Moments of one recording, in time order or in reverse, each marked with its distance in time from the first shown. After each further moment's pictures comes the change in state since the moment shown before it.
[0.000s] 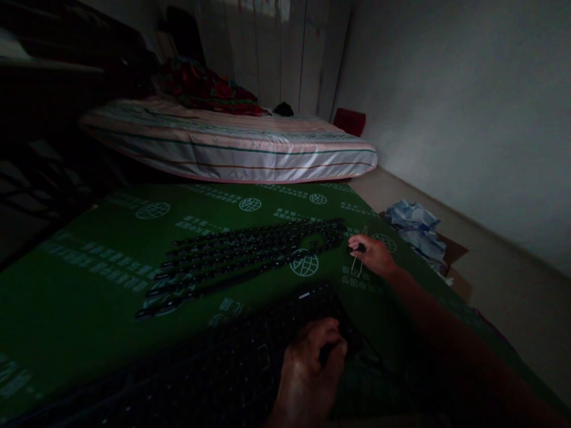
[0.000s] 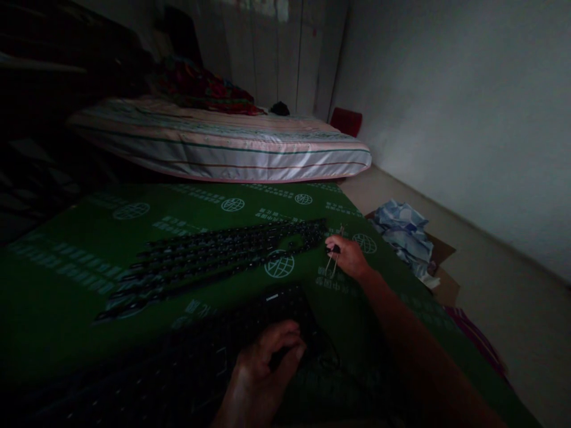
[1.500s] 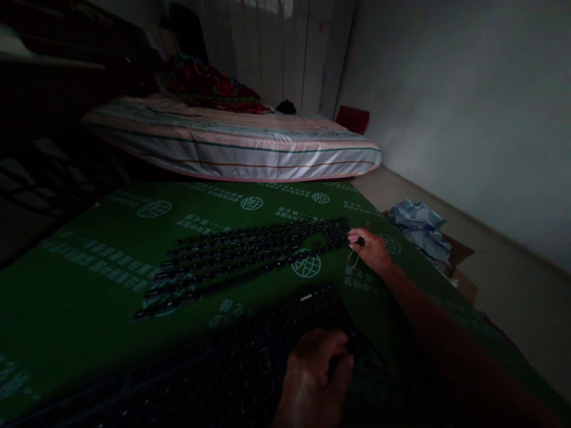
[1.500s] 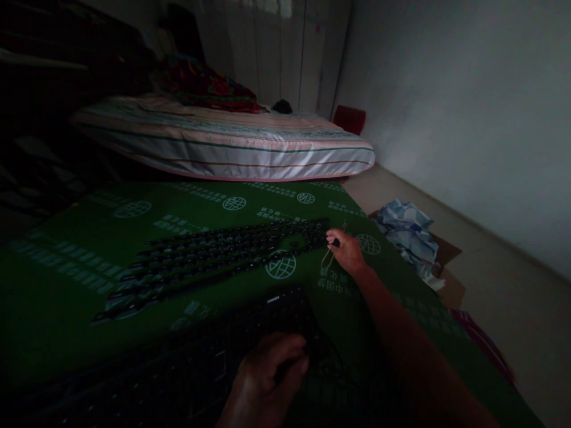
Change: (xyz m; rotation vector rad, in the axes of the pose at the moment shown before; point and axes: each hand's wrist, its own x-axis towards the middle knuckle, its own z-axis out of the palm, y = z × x) left_hand -0.001 -0.001 -0.002 0.169 -0.045 0.195; right_hand 0.016 0.013 0.018 0.002 0.138 0.016
